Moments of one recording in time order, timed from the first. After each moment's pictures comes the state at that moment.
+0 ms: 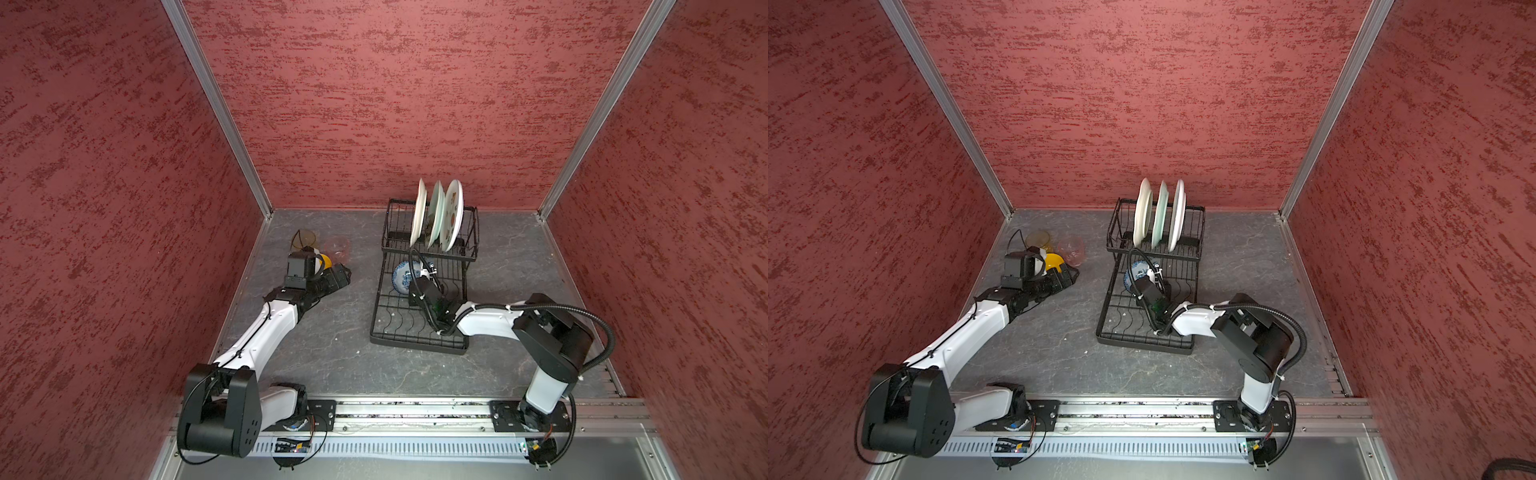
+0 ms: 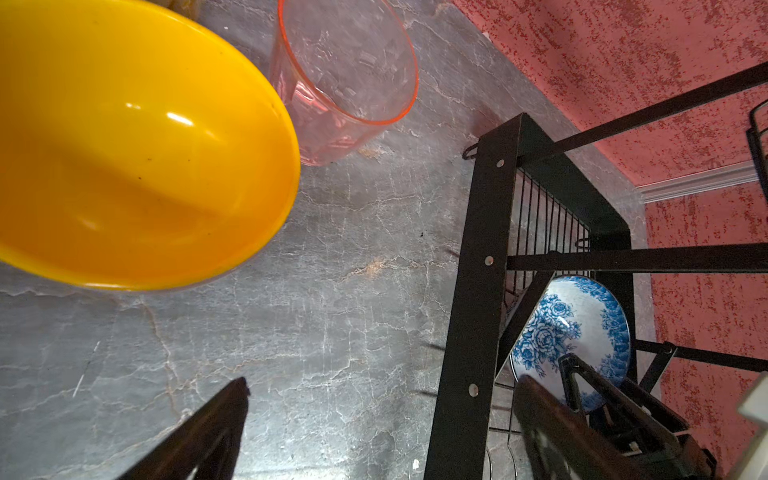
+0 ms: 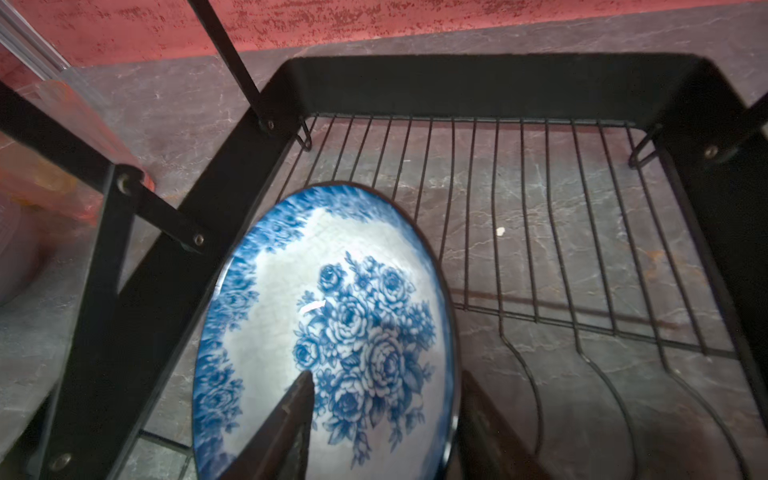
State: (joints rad) left arm -0.11 1.22 0.73 -0.28 0.24 -0.59; right arm 0.85 1.77 0.87 0.25 0.55 0.58
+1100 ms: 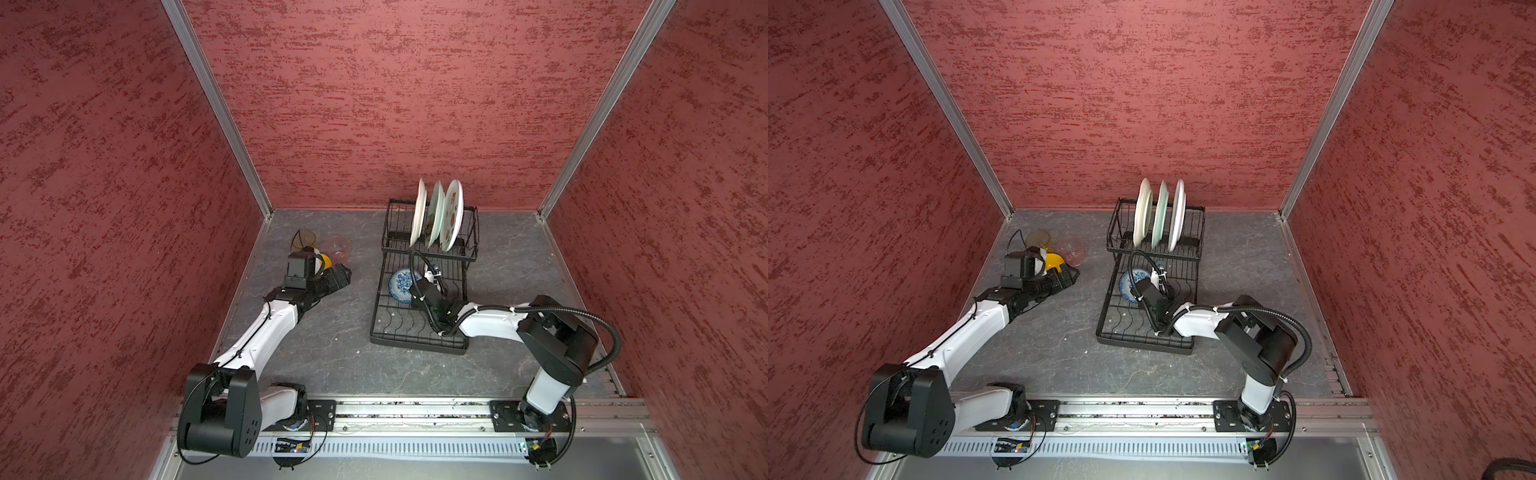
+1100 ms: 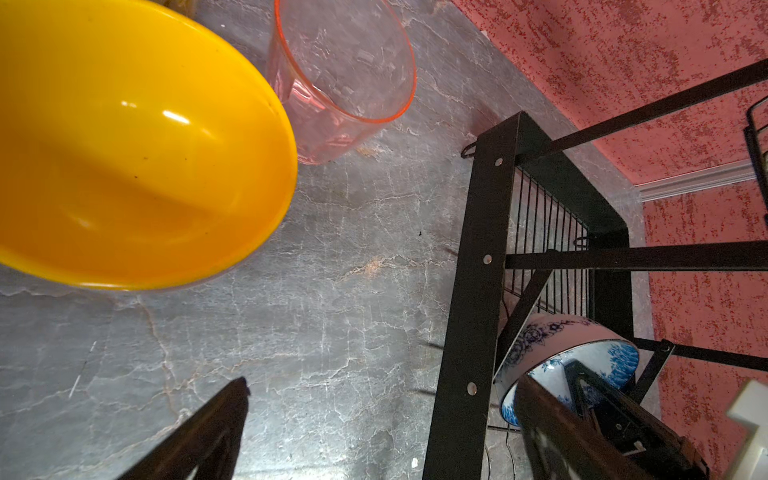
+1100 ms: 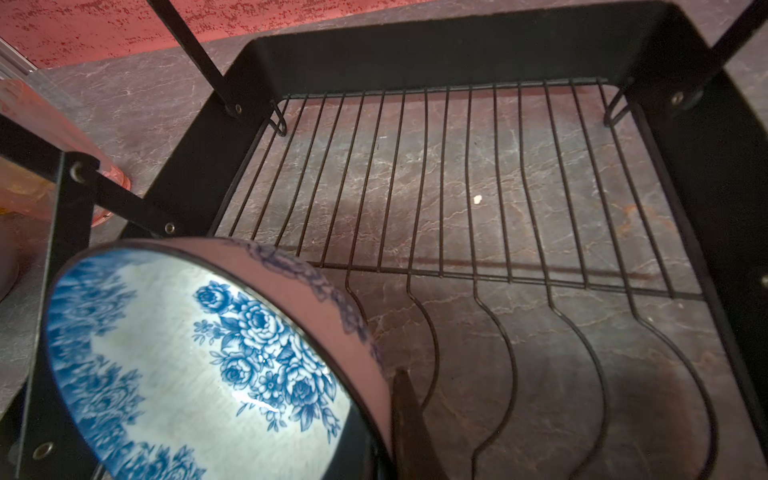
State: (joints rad) left arm -0.11 1.22 0.73 -0.28 0.25 -0.59; right arm 0.85 1.74 0.86 0.17 0.57 0.69
